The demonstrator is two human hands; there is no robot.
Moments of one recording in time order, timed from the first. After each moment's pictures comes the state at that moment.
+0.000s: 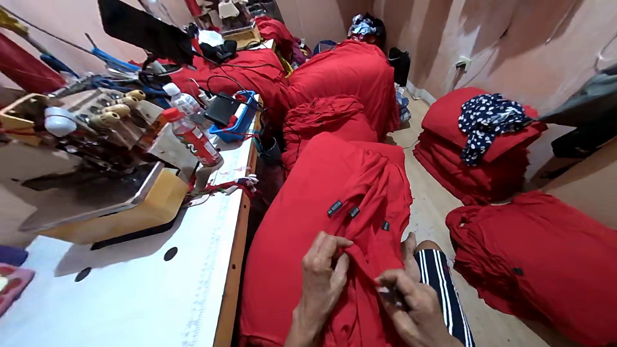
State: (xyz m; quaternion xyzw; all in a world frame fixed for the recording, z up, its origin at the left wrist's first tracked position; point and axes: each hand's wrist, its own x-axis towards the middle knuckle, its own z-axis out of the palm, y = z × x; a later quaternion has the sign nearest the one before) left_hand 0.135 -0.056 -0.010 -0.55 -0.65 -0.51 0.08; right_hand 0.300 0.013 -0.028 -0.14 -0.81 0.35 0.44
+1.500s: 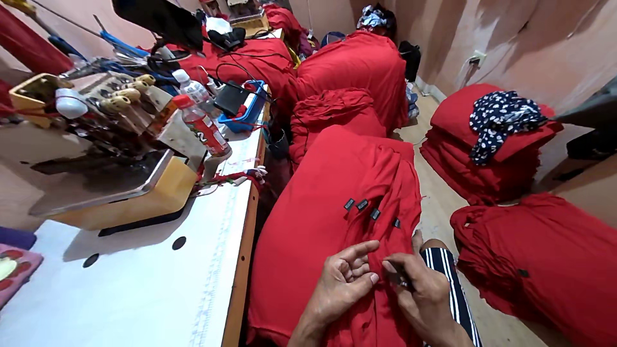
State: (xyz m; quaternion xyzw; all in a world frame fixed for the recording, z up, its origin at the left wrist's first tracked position) left_hand 0.144 -0.075 -0.006 -0.45 -0.50 -0.65 -0.37; right_hand 0.276 0.018 -0.027 -0.18 -0.83 0.21 0.49
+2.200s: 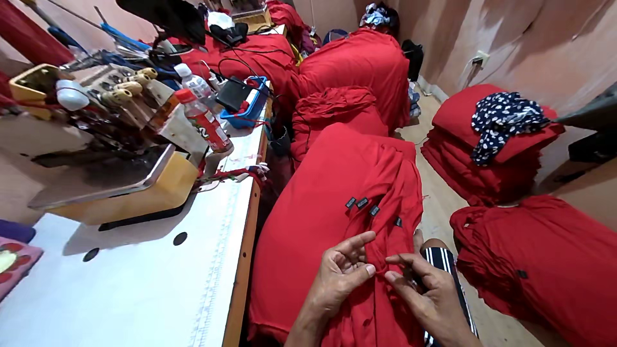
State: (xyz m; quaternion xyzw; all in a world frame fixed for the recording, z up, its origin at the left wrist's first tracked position) left_hand 0.138 -0.072 -0.009 -0.38 -0.46 -0.70 -0.40; right_hand 0.291 0.016 -0.025 -0.18 -0.76 0.46 0.42
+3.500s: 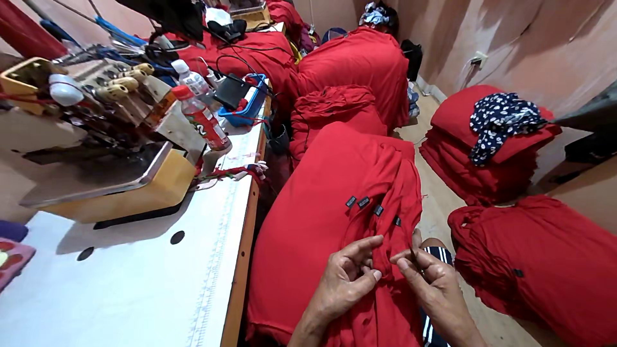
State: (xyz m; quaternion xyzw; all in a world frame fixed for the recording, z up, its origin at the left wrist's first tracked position) left_hand 0.142 -0.071 -0.013 -0.47 -0.47 -0.66 -0.35; right_hand 0.291 0.018 -0.015 -0.22 -0.67 0.59 0.40
